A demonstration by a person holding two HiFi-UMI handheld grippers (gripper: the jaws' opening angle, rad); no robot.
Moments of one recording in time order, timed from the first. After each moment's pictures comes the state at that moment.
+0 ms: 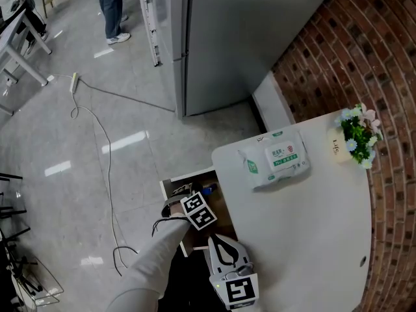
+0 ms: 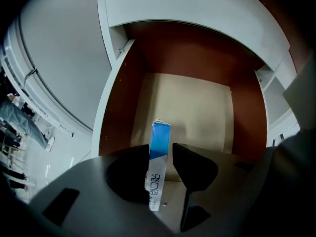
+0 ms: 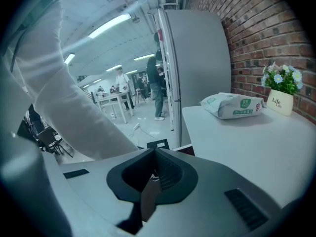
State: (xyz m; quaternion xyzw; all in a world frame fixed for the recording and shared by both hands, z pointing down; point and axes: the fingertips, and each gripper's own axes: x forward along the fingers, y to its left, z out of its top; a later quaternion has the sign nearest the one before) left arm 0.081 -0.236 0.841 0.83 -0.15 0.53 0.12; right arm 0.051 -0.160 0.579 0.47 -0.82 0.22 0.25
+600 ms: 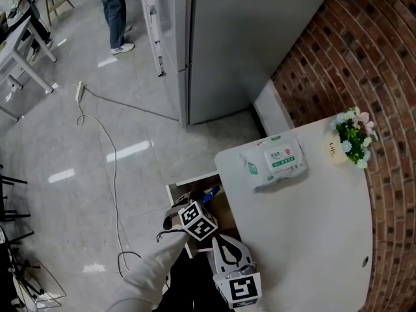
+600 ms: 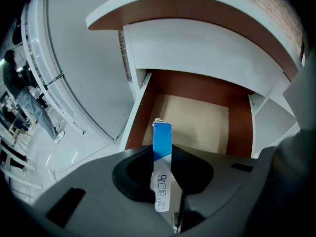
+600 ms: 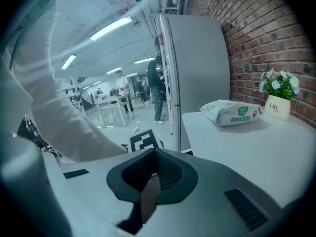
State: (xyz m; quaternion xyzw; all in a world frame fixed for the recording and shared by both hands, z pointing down) left arm 0.070 -0.240 0.769 0.85 -0.23 0.46 0.13; right arm 0.050 -0.159 0.563 0.48 -0.82 0.21 0.23
